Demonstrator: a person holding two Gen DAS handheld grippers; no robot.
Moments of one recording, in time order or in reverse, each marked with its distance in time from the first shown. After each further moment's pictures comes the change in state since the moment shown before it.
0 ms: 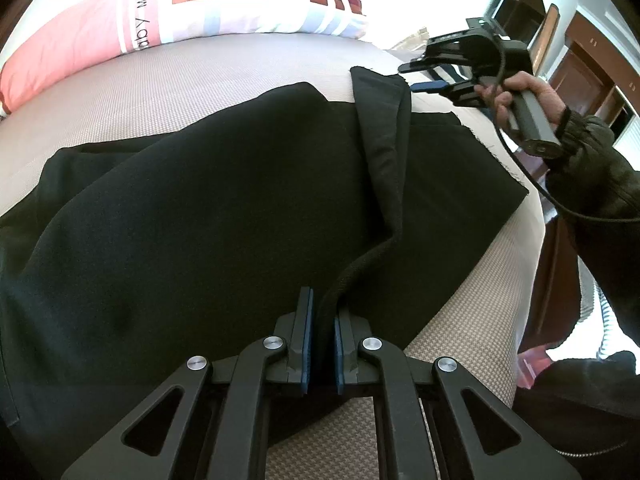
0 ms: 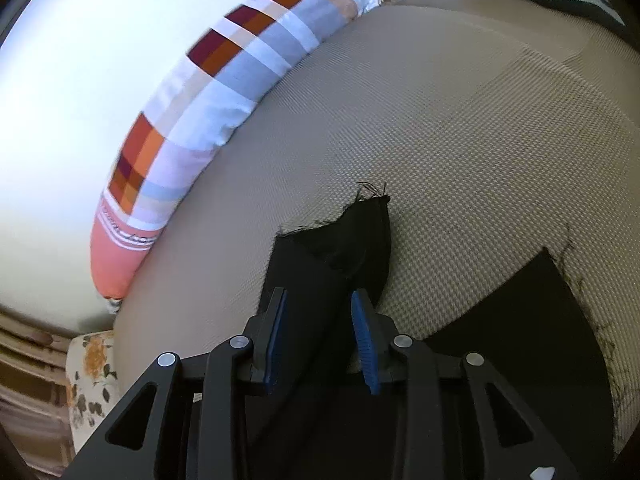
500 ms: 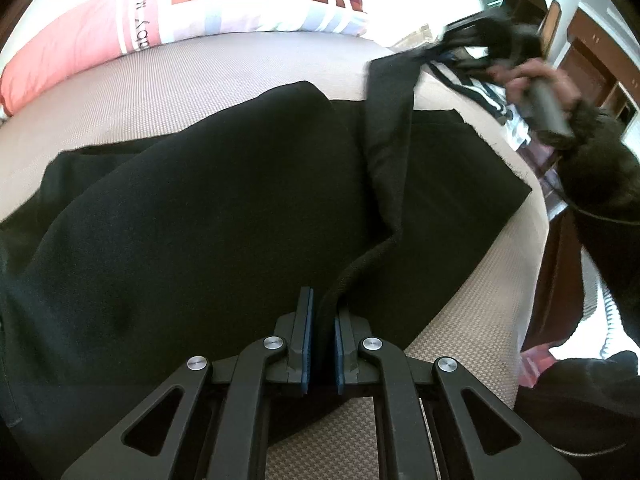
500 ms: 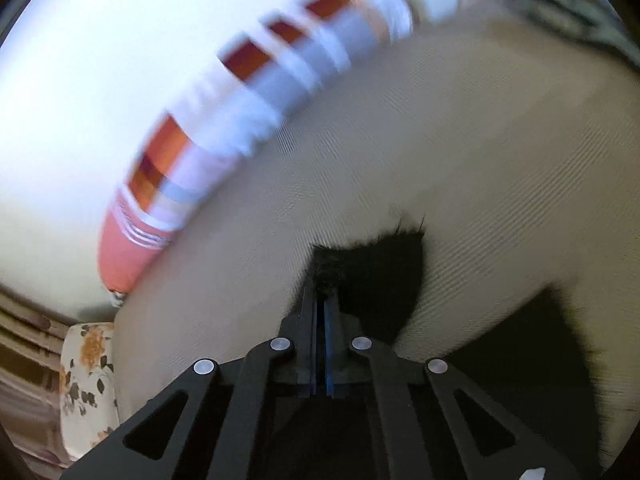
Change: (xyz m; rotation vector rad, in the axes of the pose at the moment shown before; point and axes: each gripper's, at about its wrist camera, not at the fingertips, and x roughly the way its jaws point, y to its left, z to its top) left arm 0.000 -0.004 0.002 0.024 0.010 0.034; right arm -0.069 0.014 -0.003 -0.106 -0.146 0.024
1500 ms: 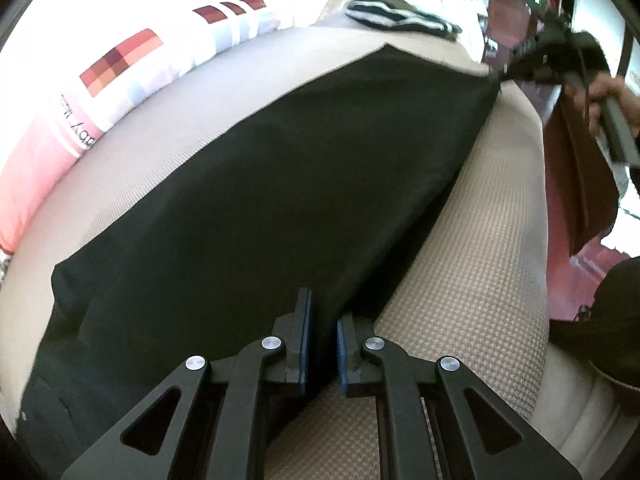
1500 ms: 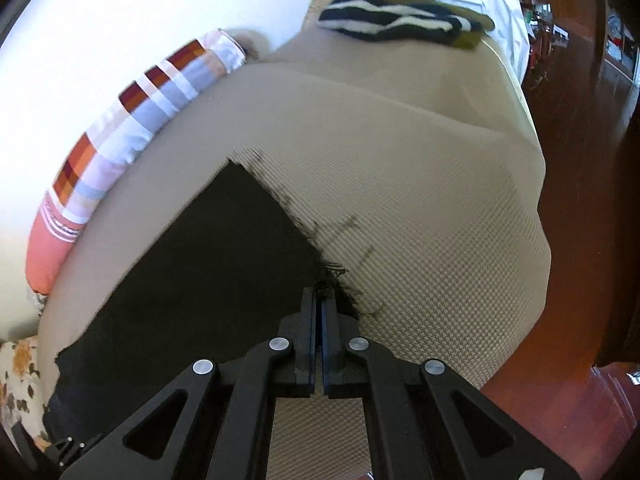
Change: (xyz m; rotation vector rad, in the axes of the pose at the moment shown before) left arm 0.011 -0.056 -0.012 0.397 0.024 0.117; right arm -0.088 -0.120 -0.135 0.114 -0.040 -0.374
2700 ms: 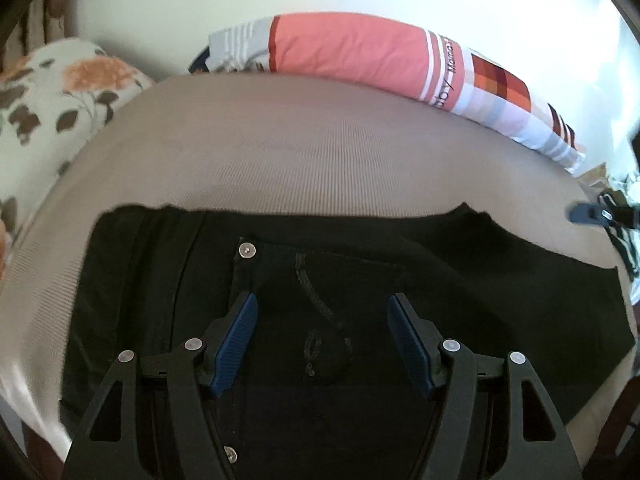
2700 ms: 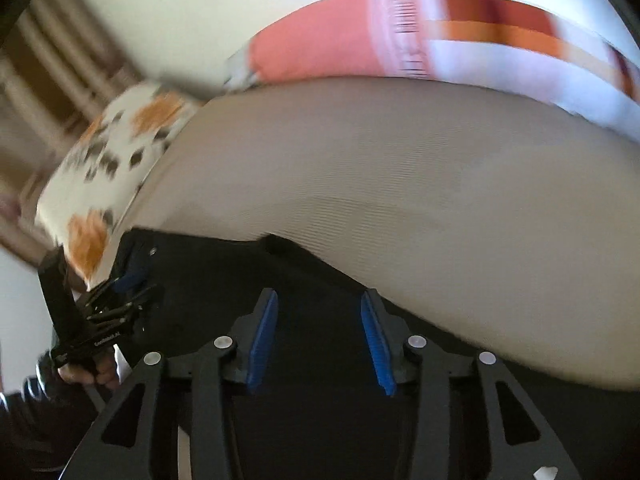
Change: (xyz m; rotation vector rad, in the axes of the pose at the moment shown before) left arm -0.094 0.229 -0.153 -0.899 -0.121 0.365; right arm 0.038 0.444 -0.106 -1.008 0.362 0.574
